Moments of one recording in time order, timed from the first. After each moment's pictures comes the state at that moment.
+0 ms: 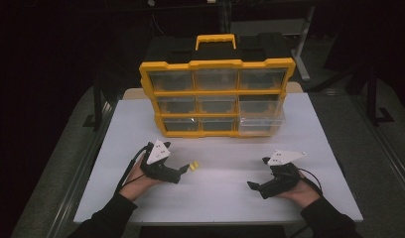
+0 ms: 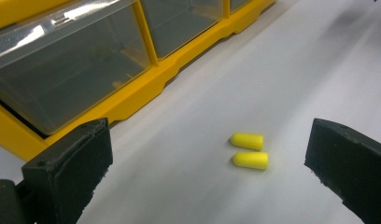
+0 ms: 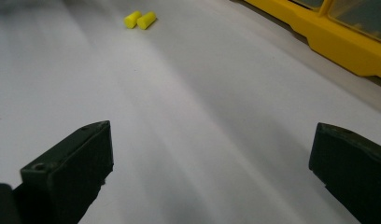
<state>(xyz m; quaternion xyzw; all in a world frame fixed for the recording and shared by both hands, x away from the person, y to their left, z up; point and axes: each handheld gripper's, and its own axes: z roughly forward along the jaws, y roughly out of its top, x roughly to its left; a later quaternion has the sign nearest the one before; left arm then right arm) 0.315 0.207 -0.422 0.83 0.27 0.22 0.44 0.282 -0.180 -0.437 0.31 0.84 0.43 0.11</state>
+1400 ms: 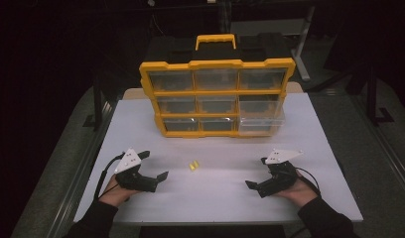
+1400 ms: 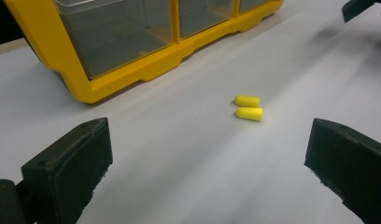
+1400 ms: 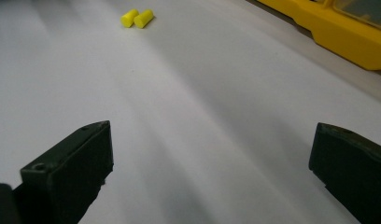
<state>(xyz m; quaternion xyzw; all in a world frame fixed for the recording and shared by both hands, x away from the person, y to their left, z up) 0.285 0.269 -0.423 0.80 0.31 0.20 0.48 0.286 -0.176 -0.439 0.32 0.84 0.43 0.10</state>
